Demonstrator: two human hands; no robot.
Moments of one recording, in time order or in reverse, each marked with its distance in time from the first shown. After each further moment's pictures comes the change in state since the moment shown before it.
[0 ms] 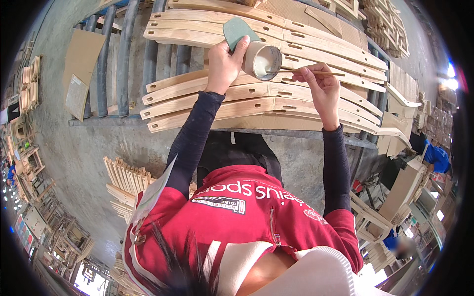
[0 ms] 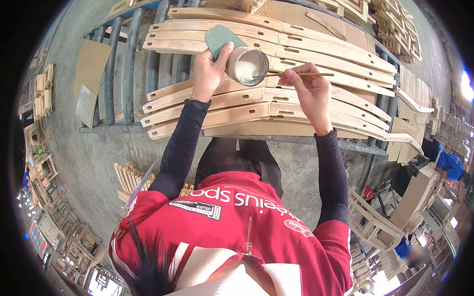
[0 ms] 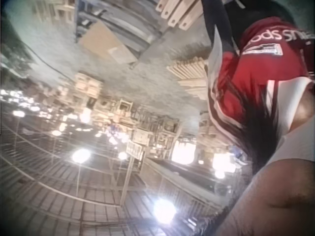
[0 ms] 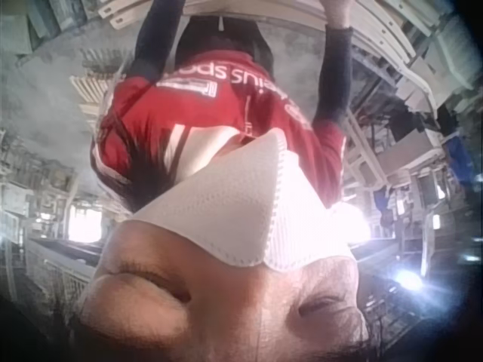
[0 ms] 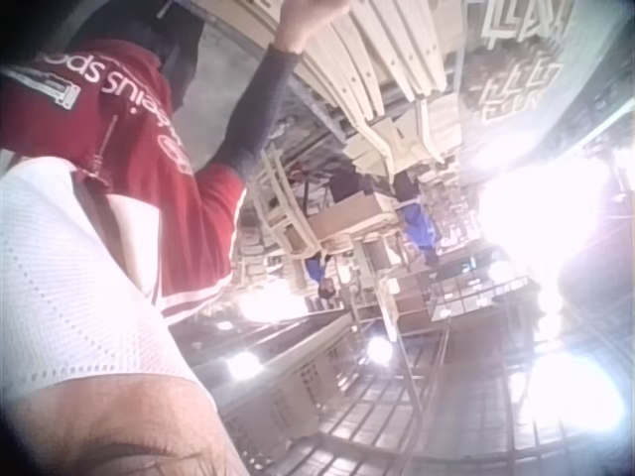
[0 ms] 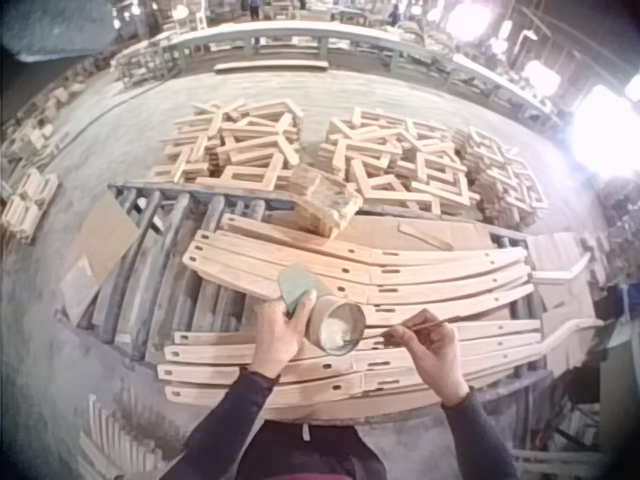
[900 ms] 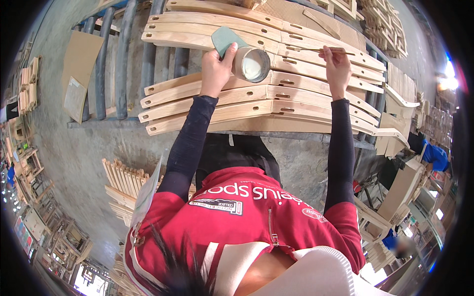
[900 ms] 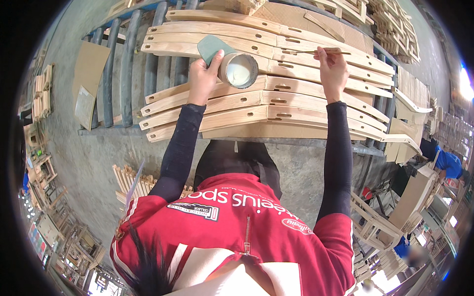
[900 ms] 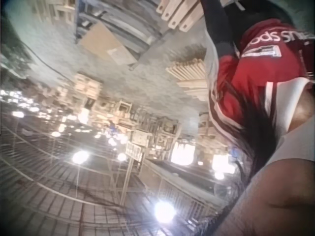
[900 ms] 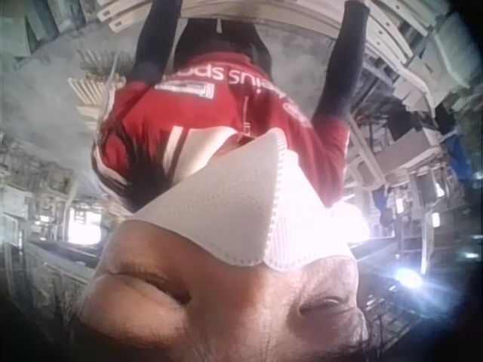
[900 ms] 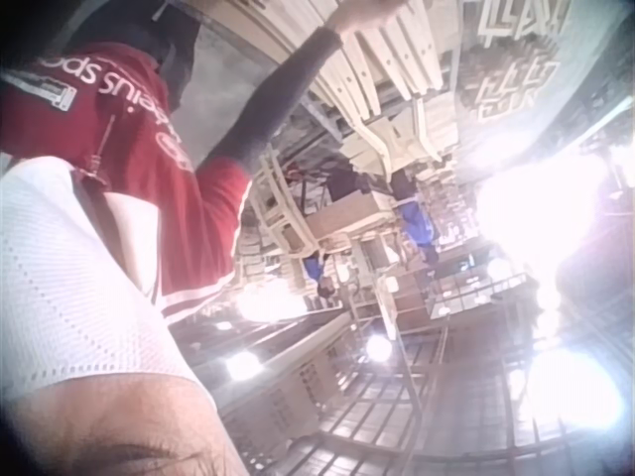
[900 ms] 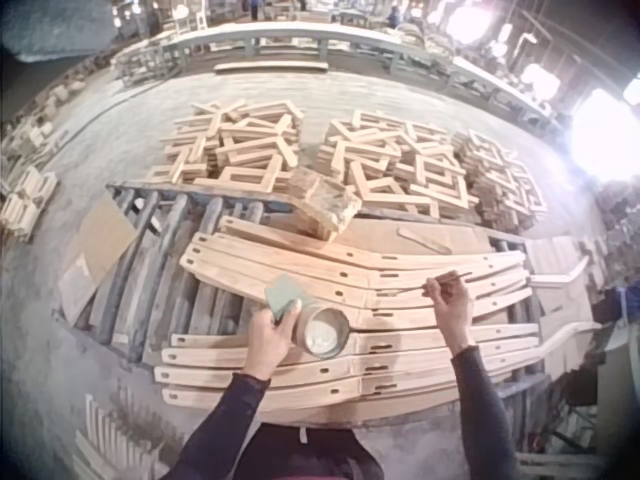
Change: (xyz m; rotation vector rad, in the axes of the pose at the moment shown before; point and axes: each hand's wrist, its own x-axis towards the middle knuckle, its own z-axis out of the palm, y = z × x) left_hand 0.001 -0.028 -0.011 0.054 -0.001 -0.145; right_hand 0.070 0.063 -0.068 -0.325 0.376 -0.107
